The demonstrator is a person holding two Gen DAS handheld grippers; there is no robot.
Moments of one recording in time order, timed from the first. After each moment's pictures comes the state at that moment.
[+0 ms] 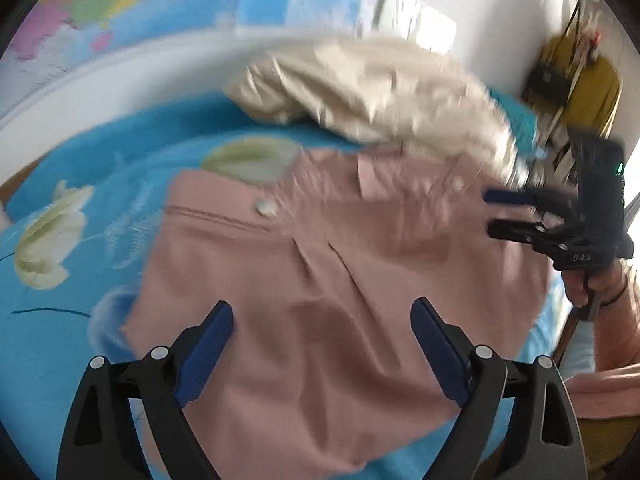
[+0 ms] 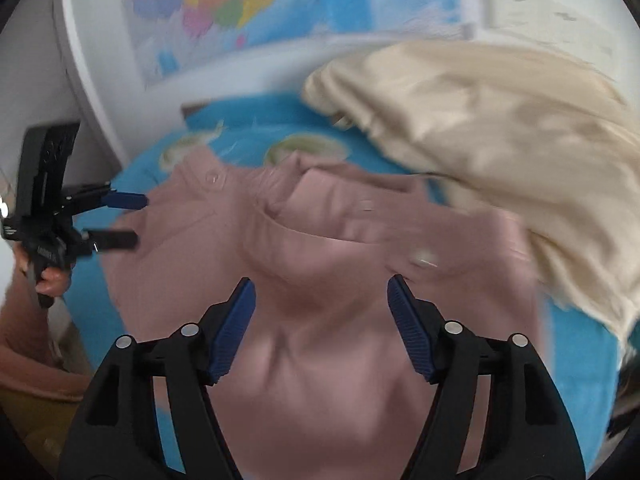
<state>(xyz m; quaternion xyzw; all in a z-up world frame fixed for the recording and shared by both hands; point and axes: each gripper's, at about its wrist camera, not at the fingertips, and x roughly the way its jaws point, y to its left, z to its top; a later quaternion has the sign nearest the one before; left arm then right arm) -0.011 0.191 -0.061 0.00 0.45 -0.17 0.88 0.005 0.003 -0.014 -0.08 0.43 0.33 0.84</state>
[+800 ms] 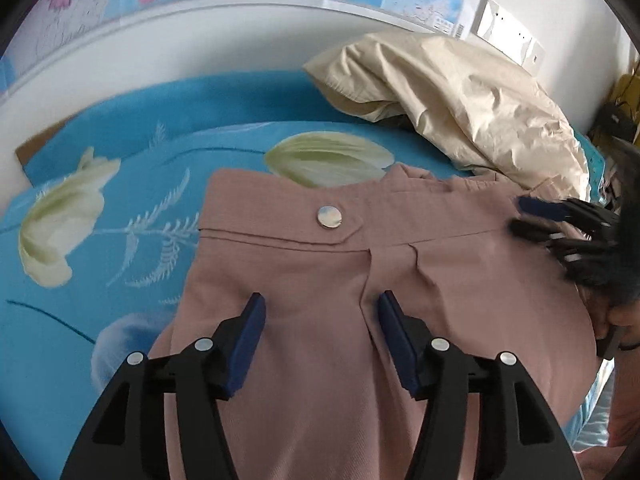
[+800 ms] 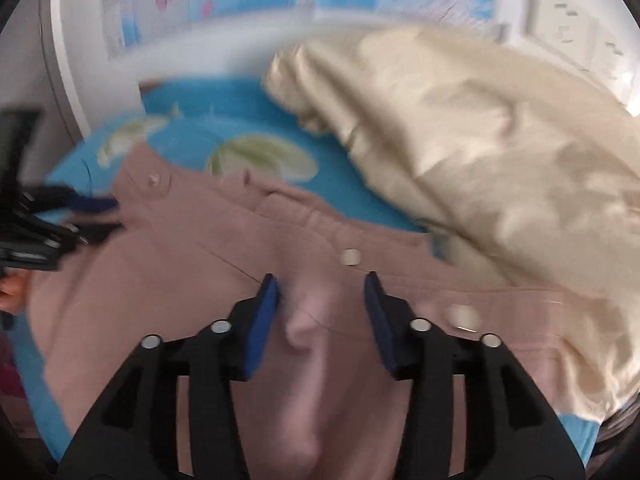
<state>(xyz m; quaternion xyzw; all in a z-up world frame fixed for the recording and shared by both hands) 0.050 0.230 -0.081 -0.06 0.45 -0.07 0.89 0.079 0.023 -0.028 -0.13 0.41 0.29 0.86</state>
